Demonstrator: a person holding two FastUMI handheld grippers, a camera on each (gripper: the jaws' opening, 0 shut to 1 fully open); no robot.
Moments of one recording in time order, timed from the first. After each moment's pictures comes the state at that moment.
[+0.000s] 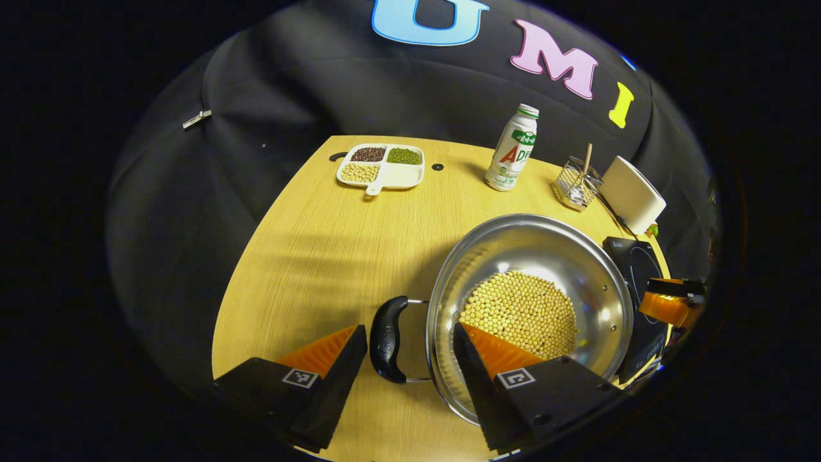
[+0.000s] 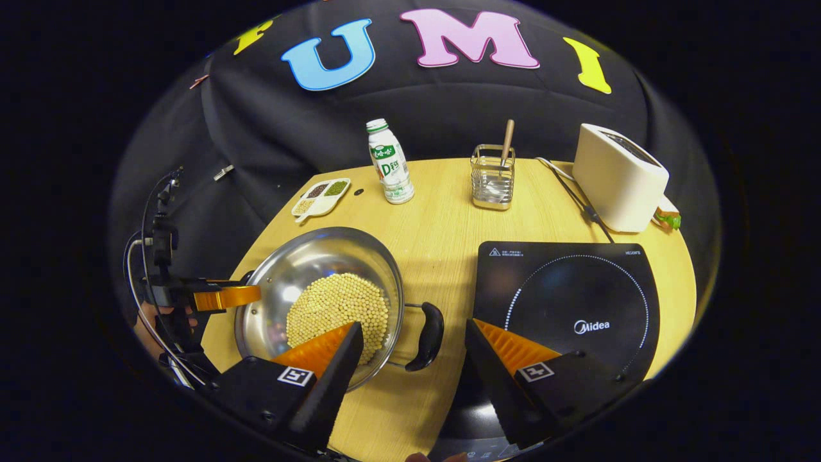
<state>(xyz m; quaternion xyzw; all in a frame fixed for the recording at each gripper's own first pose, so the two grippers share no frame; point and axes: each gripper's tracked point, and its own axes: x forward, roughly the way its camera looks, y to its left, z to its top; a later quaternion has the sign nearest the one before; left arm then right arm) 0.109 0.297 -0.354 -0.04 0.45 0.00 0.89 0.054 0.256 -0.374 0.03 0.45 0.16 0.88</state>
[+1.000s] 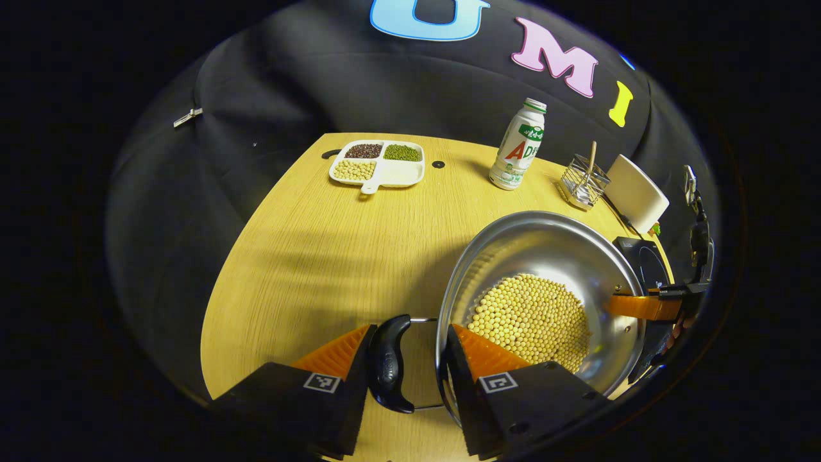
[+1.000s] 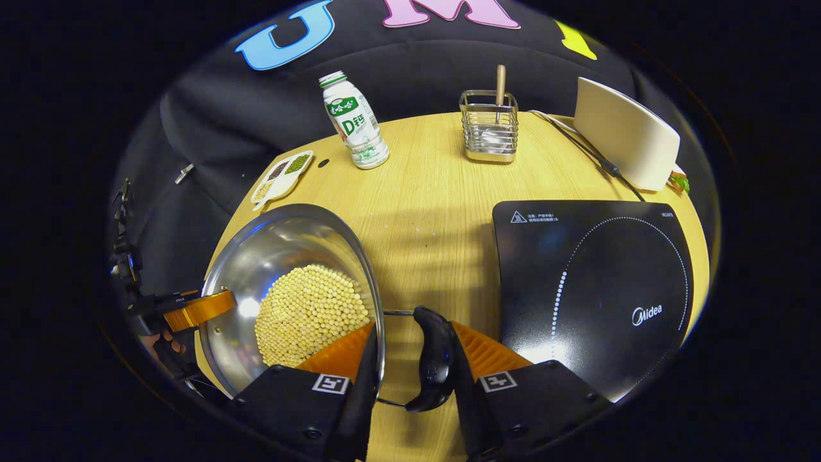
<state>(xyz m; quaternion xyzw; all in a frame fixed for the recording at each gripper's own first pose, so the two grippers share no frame) 0.131 0.301 -0.377 -0.04 0.44 -0.02 0.90 0.069 0.270 -0.440 0.04 0.53 0.11 0.84</state>
